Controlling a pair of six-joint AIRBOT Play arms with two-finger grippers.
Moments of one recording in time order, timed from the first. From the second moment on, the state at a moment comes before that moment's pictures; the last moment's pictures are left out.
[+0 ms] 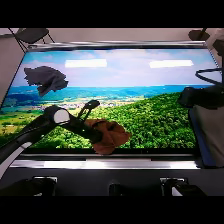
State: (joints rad) left arm -0.59 -1.27 1.08 1.15 -1.22 -1.46; right arm 0.01 -1.01 1.56 -1.47 1.64 1.62
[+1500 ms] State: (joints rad) left arm -0.17 -1.49 0.91 0.73 -0.89 -1.47; right arm 0.07 -1.36 0.97 -1.05 1.44 1.51
